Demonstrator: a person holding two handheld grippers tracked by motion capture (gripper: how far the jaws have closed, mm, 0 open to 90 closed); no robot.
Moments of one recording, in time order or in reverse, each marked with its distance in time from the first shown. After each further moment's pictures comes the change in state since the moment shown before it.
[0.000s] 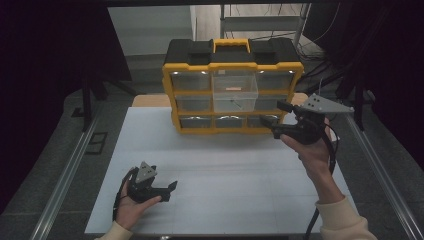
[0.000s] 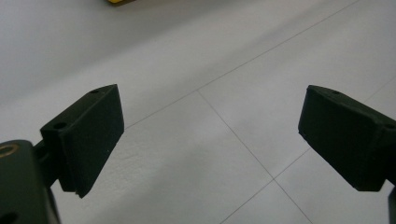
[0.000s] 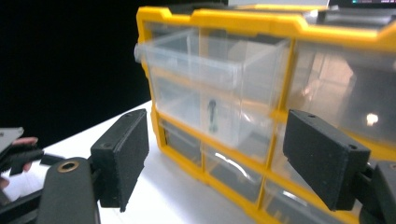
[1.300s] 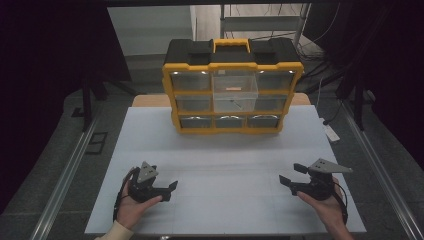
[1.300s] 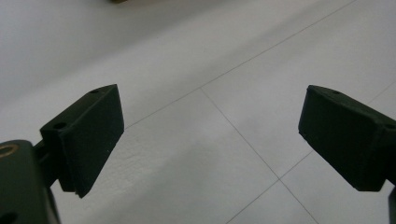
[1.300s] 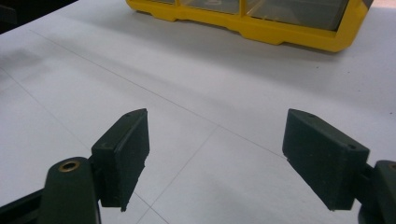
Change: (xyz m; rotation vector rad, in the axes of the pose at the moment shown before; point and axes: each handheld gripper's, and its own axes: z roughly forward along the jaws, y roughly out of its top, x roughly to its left) left arm -0.001 -0.001 0.004 0.013 0.016 0.012; right arm -0.023 -0.180 -0.048 0.280 -0.045 0.140
